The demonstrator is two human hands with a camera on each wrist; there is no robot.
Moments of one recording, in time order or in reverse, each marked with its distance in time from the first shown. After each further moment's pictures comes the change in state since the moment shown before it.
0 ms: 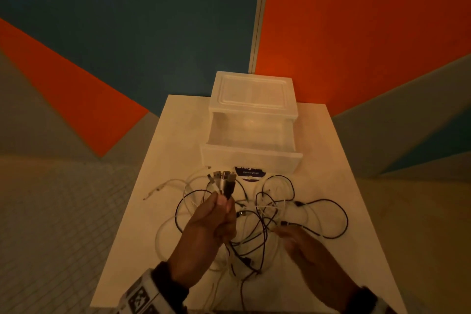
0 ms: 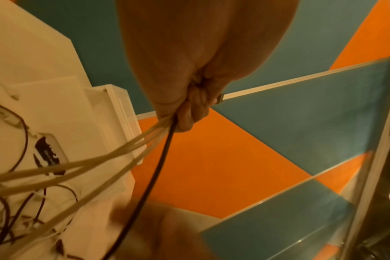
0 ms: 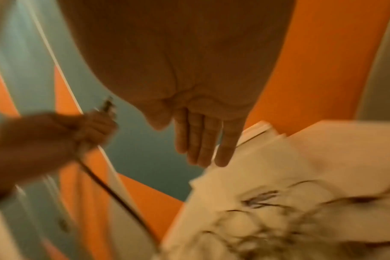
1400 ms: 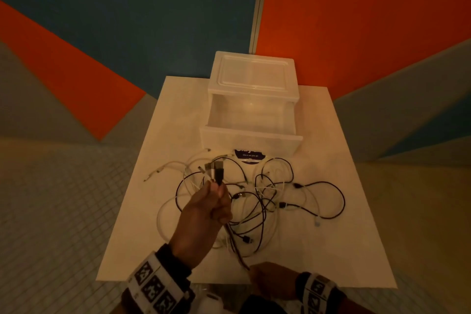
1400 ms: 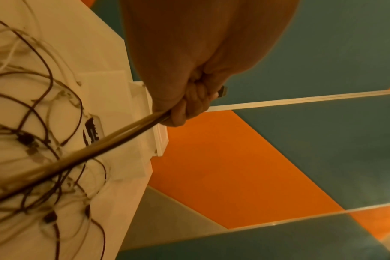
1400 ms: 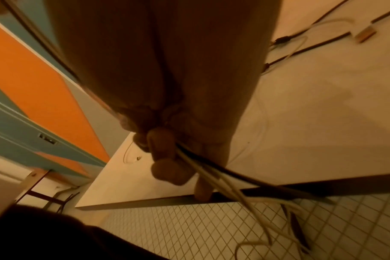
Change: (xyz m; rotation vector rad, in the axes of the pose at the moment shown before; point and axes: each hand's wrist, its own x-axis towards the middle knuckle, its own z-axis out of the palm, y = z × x) left_hand -0.001 -0.022 -0.017 -0.146 0.051 -0.034; right_hand 0.011 0.080 0.105 -0.117 -0.748 0.368
